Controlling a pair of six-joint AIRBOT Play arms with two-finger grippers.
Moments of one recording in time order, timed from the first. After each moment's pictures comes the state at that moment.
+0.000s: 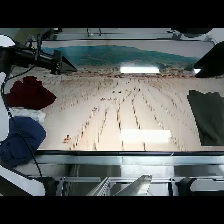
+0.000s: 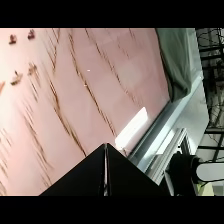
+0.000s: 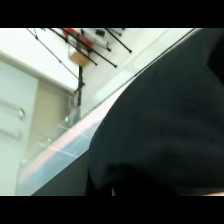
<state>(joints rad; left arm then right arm) 0.10 -1.83 1.93 0.55 -1.61 -1.24 -0.74 -1.62 1.90 -0.42 1.11 1.39</state>
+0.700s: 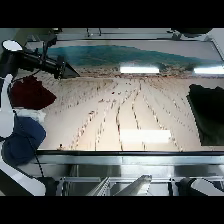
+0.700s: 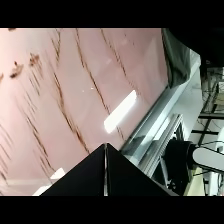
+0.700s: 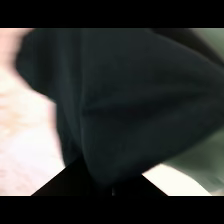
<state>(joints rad) 0.09 -1.91 1.93 0.56 -1.67 -1.24 -0.97 -1.20 1.09 -1.05 1.25 1.82</state>
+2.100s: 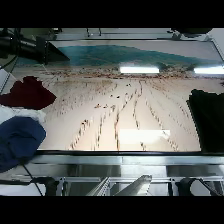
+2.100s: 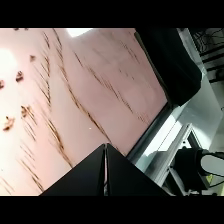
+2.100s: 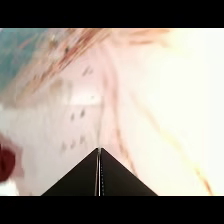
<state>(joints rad) 0.11 -1.55 1.80 0.54 -1.62 -1.19 -0.55 -1.04 1.20 -0.71 1.34 1.47</state>
